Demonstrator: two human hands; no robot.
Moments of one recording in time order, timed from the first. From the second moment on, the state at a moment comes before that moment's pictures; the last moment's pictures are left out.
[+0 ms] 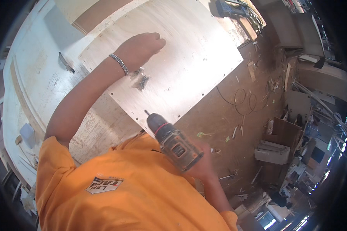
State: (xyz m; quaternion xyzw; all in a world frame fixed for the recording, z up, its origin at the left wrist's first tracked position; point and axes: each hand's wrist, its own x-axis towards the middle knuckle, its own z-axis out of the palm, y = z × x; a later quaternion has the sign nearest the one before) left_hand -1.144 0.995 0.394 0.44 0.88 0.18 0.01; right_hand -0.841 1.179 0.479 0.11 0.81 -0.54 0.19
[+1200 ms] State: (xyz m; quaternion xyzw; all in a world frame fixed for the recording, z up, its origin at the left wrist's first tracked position) left_hand -1.025 0.875 0.387 -0.21 0.03 0.97 0.15; right_hand -1.015 1.038 0.511 0.01 0.93 -0.31 0.22
